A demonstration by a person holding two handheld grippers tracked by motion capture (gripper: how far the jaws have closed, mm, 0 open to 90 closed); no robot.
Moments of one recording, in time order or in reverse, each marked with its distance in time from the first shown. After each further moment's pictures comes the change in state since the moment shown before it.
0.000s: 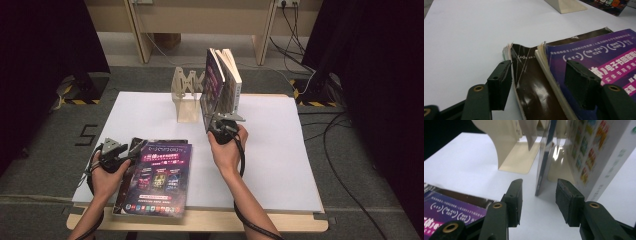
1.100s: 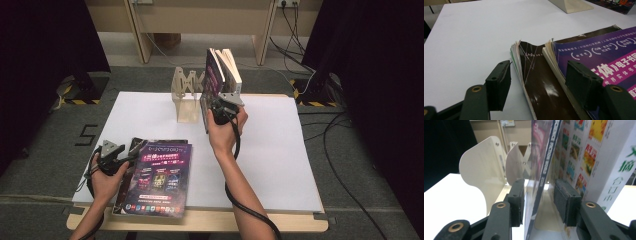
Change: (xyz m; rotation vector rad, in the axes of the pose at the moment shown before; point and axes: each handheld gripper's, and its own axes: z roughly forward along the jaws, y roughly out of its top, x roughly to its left) left arm 0.006 -0.013 -0.001 -0.030 0.048 0.015; right arm 0.006 0.054 0.000 -0.222 -0.119 0.008
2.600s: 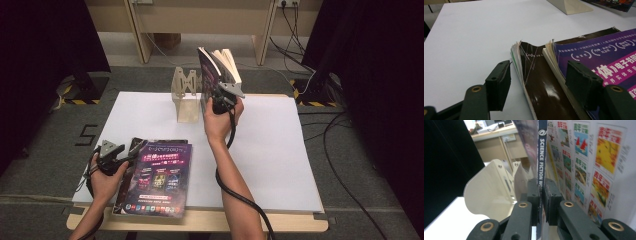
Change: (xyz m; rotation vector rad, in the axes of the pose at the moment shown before) left arm 0.002 0.000 -0.001 -0.012 -0.009 -0.020; right arm 0.001 0.019 0.021 -0.081 0.027 0.135
